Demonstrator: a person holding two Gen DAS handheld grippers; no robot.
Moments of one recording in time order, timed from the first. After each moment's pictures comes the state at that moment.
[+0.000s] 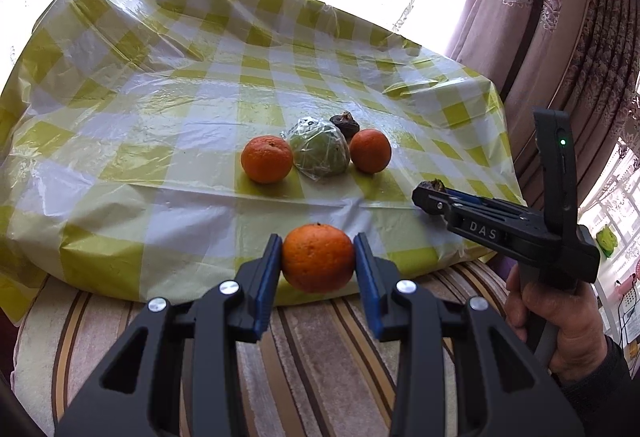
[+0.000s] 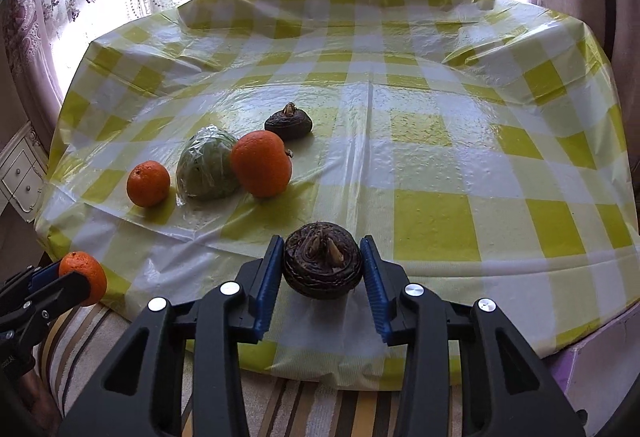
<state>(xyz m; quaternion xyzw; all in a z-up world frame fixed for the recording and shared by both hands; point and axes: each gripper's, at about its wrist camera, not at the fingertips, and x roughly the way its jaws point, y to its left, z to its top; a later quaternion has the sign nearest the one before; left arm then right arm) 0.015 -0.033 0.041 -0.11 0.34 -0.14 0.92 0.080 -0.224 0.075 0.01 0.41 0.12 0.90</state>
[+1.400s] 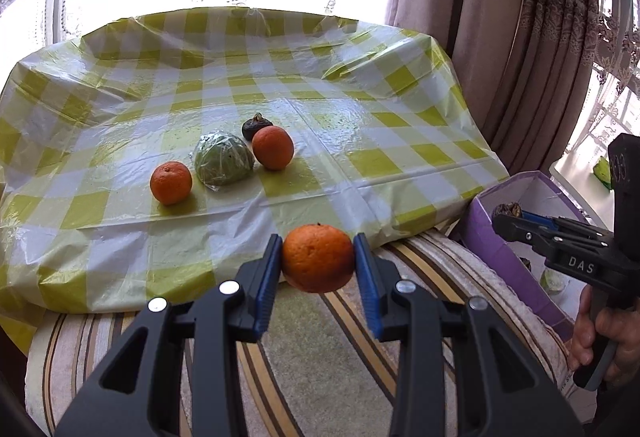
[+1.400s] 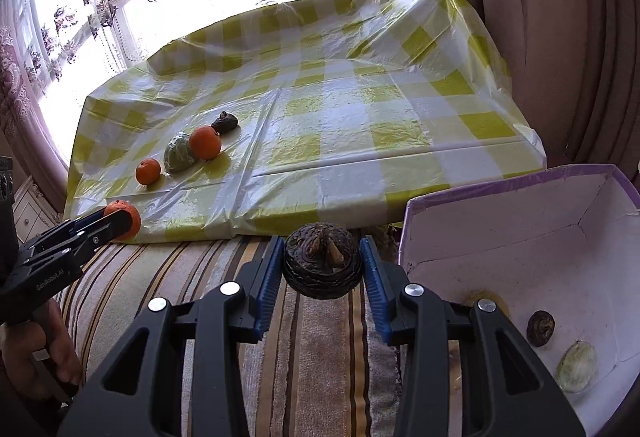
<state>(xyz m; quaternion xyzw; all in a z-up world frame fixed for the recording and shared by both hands) -0.008 -0.125 0.065 0.01 0.33 -0.19 0.92 -0.046 -0.348 0.100 0.10 0.39 0.06 0.91</state>
